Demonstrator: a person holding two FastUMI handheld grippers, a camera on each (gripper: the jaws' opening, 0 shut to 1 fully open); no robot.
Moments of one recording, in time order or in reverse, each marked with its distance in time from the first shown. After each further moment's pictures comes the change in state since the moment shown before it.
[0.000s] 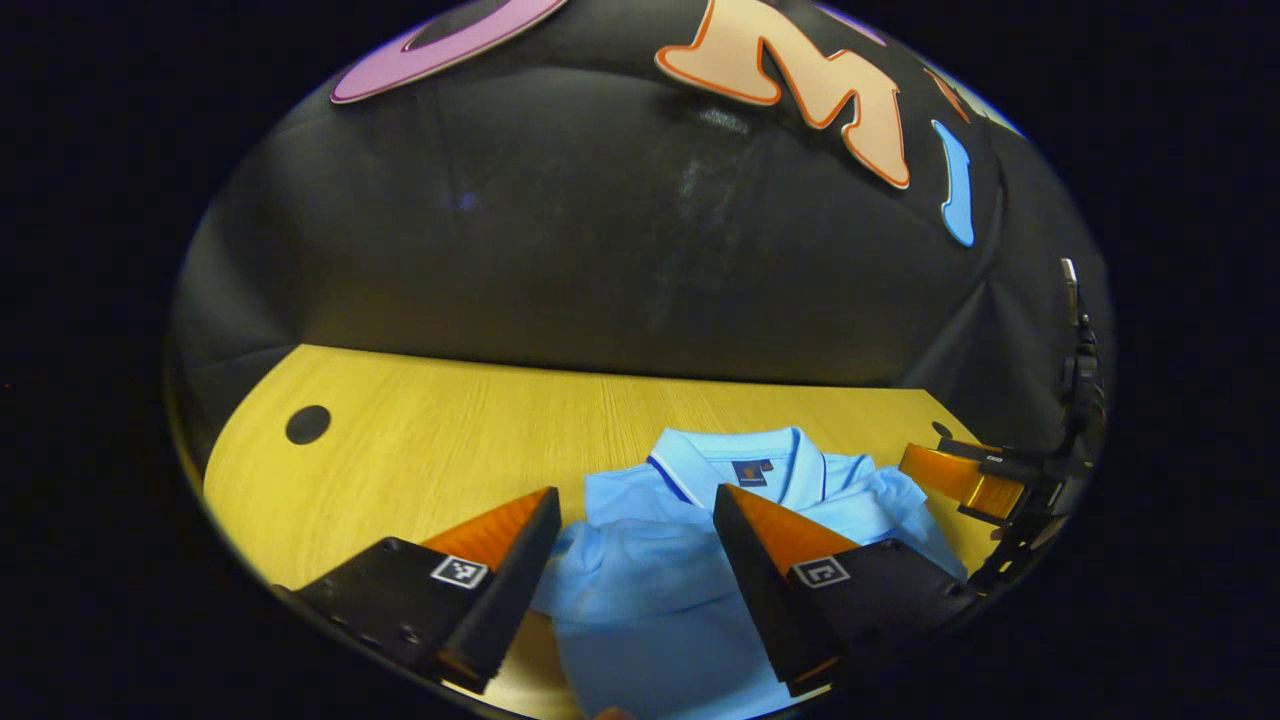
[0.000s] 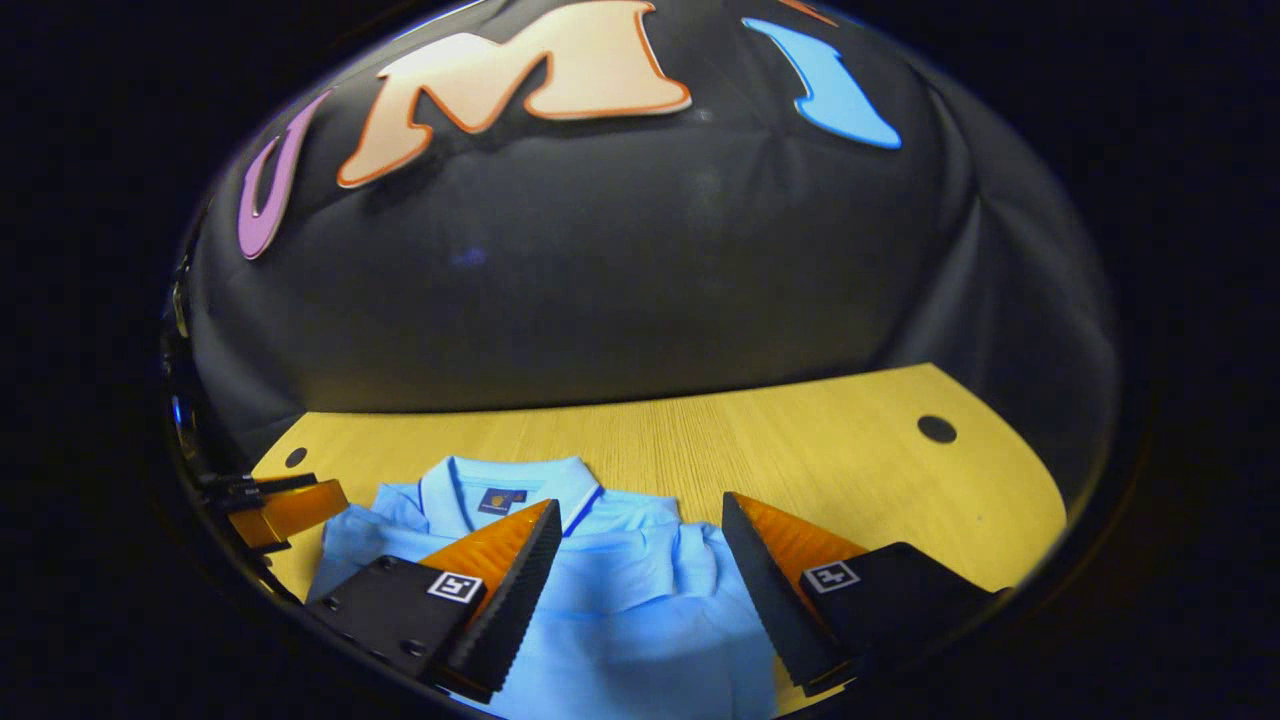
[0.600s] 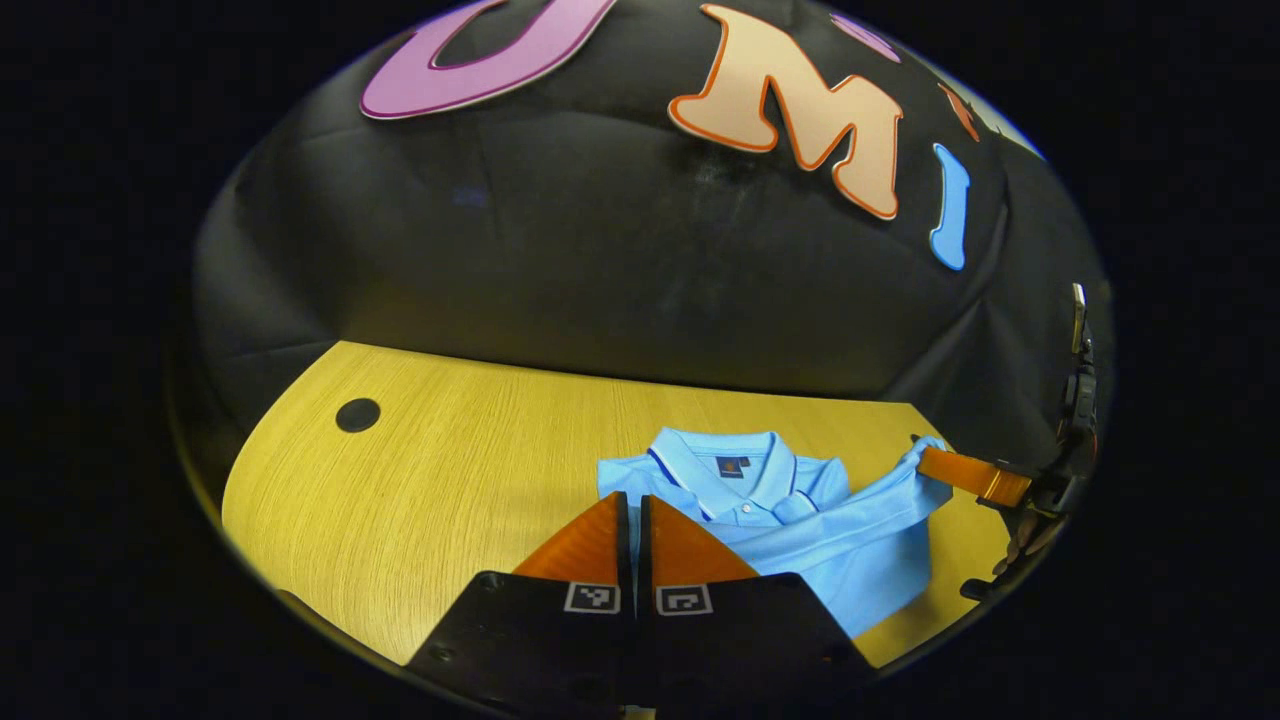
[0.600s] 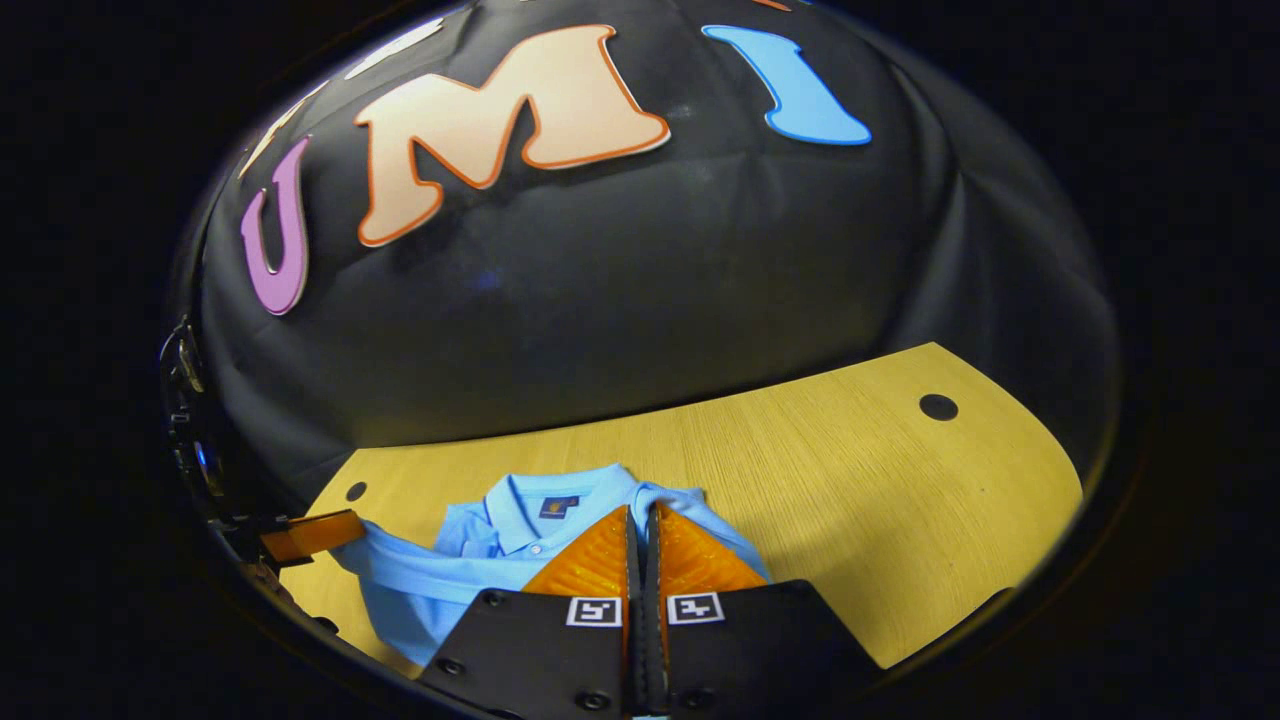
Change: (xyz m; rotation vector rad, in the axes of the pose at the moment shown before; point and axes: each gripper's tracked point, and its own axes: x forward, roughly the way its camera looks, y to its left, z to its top) left arm -0.018 0.002 0.000 -0.031 0.079 -0.013; right arm -0.008 0.004 -0.004 0.162 0.076 0.047
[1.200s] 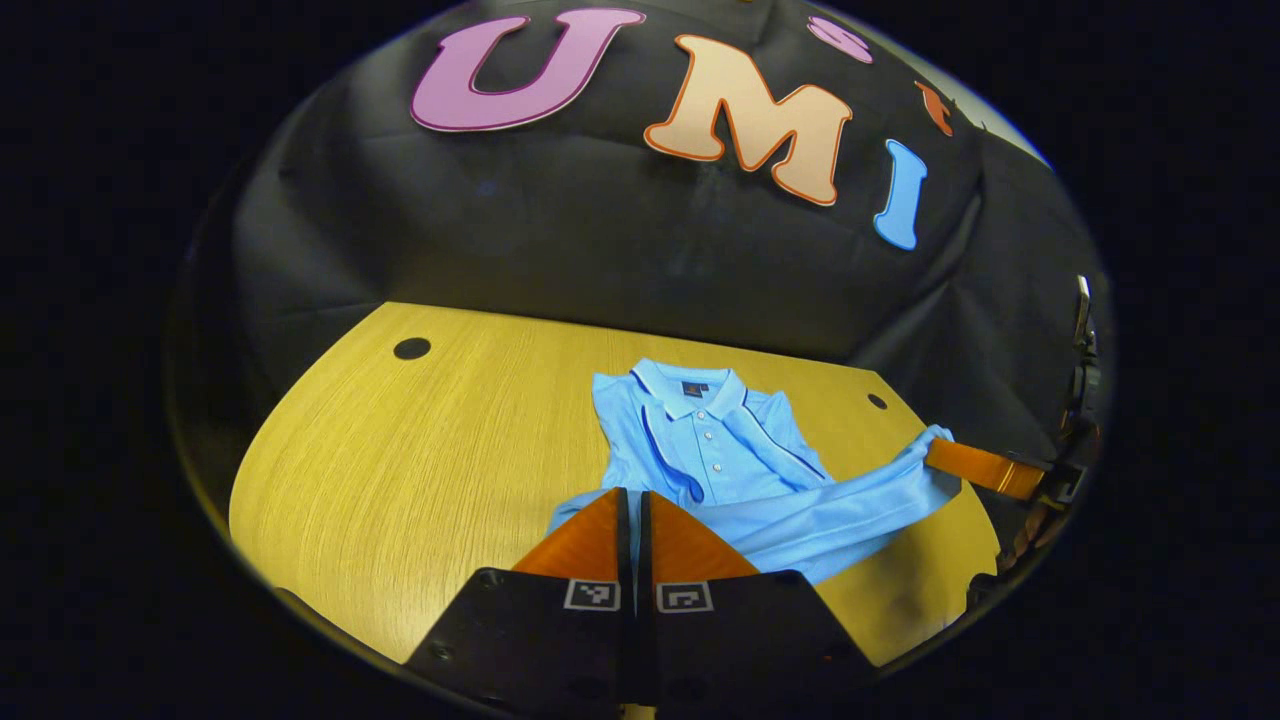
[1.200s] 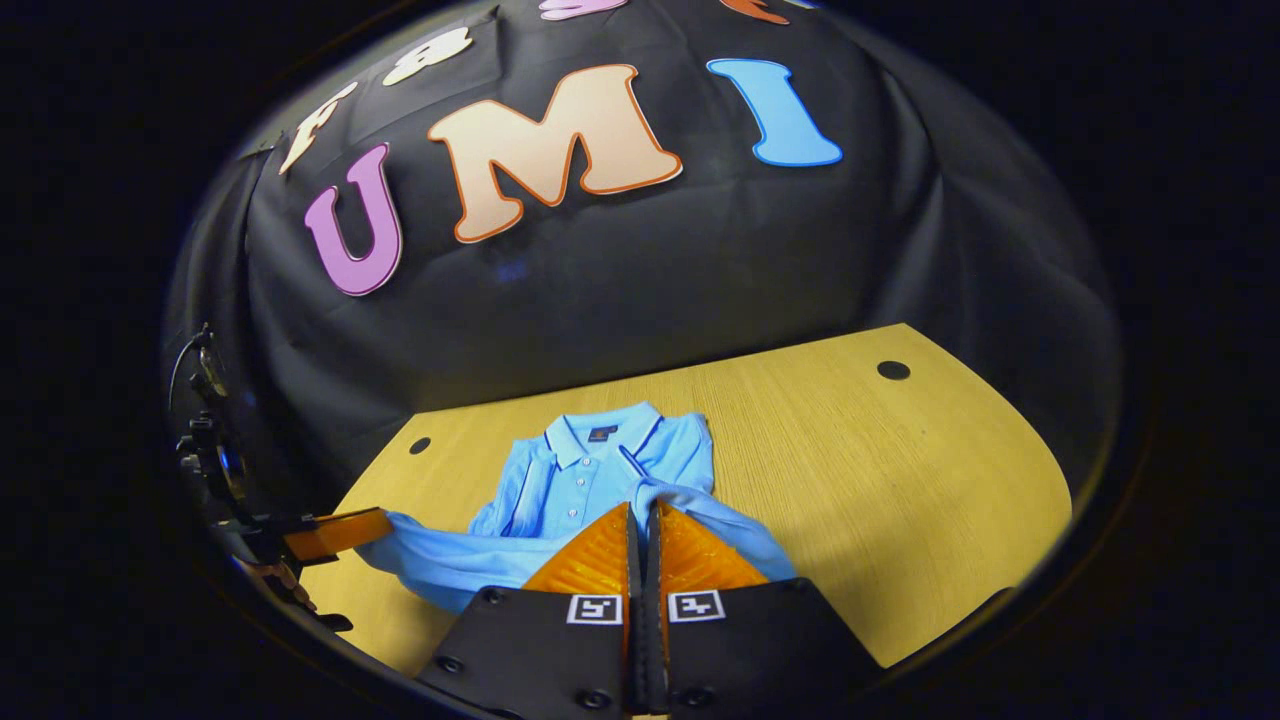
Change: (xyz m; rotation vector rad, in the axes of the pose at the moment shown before) left arm -0.137 -0.033 -0.050 -0.031 0.024 -0.002; right arm -0.157 0.007 -0.027 -0.014 0.013 0.091
